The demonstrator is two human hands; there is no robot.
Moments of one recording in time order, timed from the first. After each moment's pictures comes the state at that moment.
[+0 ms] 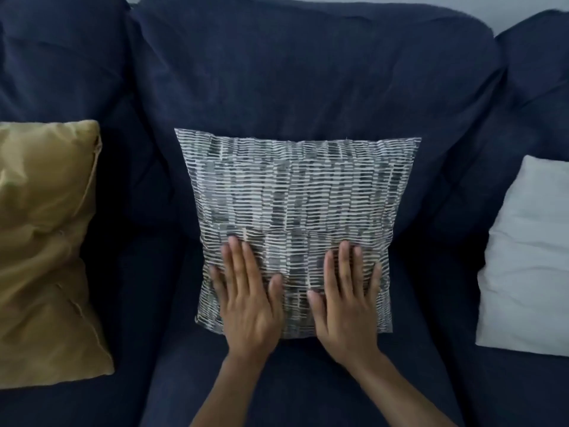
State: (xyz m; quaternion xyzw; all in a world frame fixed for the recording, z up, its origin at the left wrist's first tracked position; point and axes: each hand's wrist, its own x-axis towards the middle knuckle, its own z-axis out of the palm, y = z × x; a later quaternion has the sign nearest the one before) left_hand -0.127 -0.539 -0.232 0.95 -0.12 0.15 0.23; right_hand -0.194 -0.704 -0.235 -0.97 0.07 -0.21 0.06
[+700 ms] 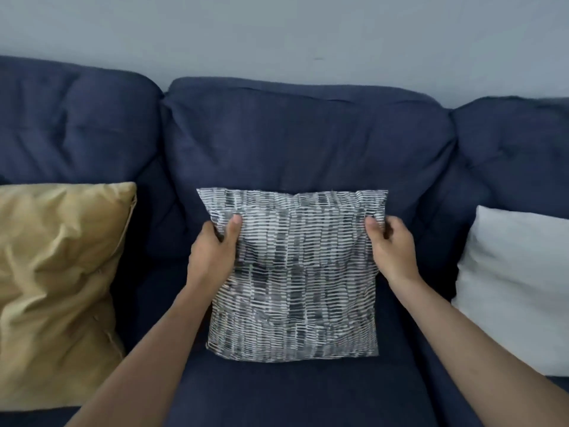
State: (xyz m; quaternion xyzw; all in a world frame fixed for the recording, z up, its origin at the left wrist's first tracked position) left_hand -0.001 -0.501 -0.070 0.88 0.04 -0.10 0.47; right_hand -0.102 -0.810 -0.079 -0.78 0.32 -0.18 0.51
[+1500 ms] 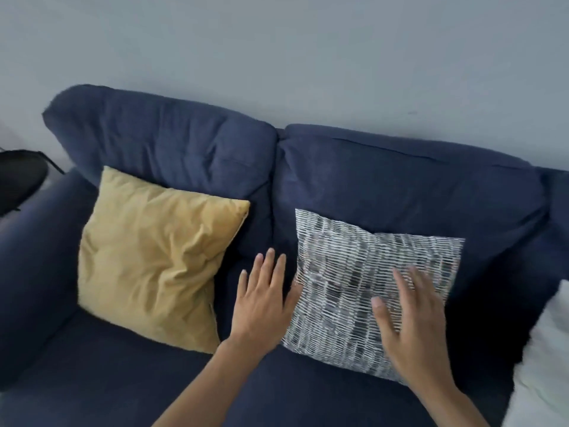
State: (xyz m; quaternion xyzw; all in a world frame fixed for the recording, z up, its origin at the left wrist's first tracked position) left_hand -0.097 -0.433 -0.003 0.98 -0.09 -0.07 0.17; right_hand -0.171 -0.698 -0.016 -0.96 0.10 -0.10 0.25
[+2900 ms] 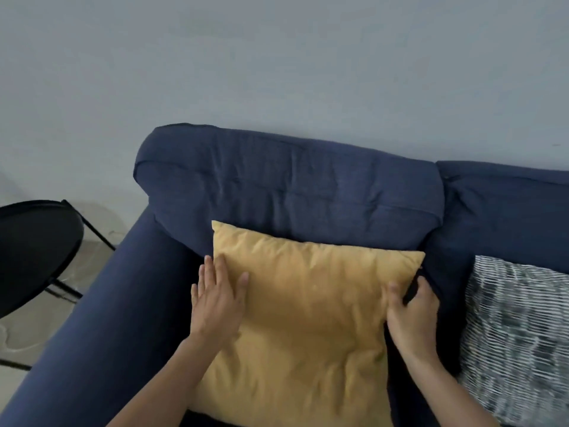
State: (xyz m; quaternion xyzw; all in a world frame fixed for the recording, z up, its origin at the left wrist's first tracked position) left_hand 0.150 0.019 -0.022 0.95 0.02 -0.10 0.29; right_hand 0.050 -0.293 -0.014 -0.79 0.40 -0.11 0.45
